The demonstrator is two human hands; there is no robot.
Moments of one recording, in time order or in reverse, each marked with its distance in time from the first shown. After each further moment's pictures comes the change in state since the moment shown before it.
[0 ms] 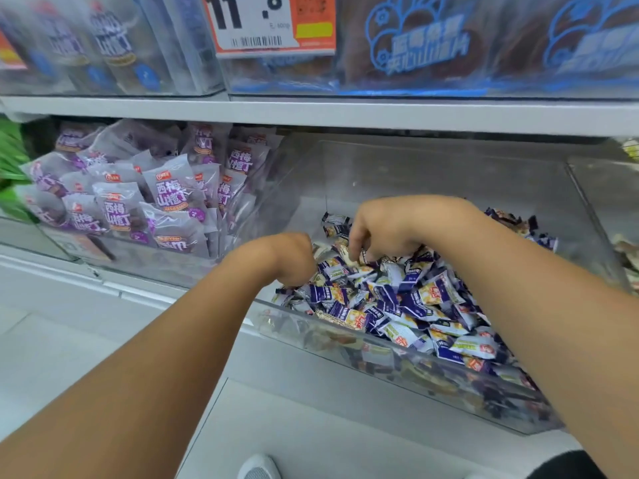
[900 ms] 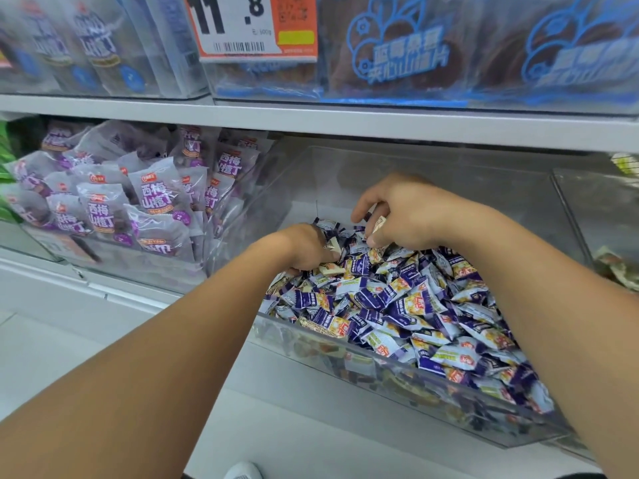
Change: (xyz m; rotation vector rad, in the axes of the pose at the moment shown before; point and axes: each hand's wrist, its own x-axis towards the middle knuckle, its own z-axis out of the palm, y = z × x) left_hand 0.038 0.022 0.003 -0.158 -0.019 0.039; right_hand -0.034 0.020 -0.013 0.386 0.301 0.094
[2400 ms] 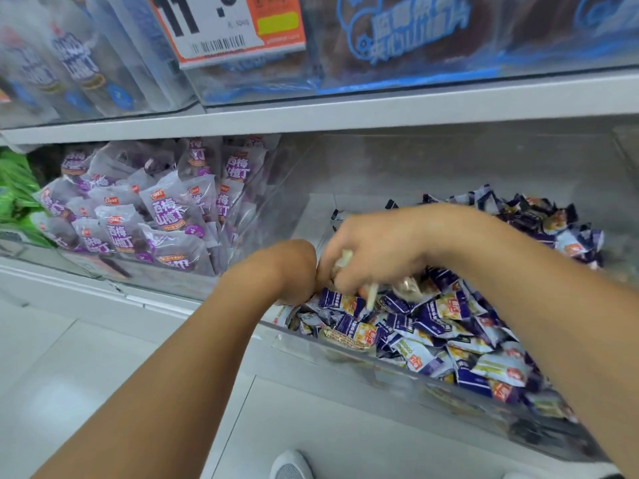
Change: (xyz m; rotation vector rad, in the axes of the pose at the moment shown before) left_hand -0.040 -0.015 -0.011 0.505 -0.073 -0.048; right_hand 0.003 -0.041 0.027 -0.064 -0.448 -0.215
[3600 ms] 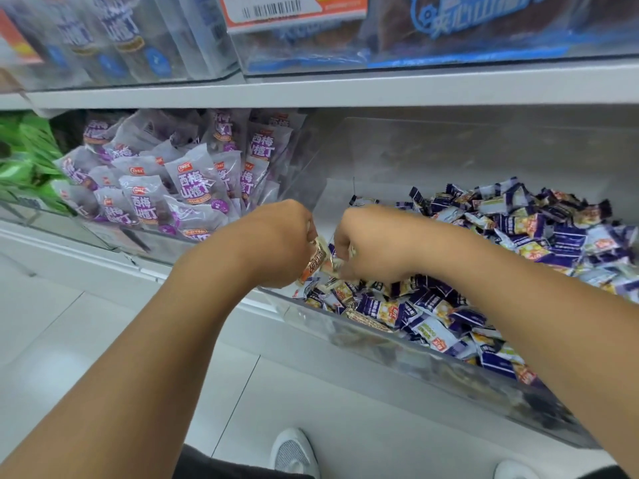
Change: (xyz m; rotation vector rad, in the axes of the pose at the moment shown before) left_hand -0.057 -0.028 -0.017 -0.368 0.240 0.026; right_hand 0.026 -0.009 0.028 -0.238 0.224 0.071
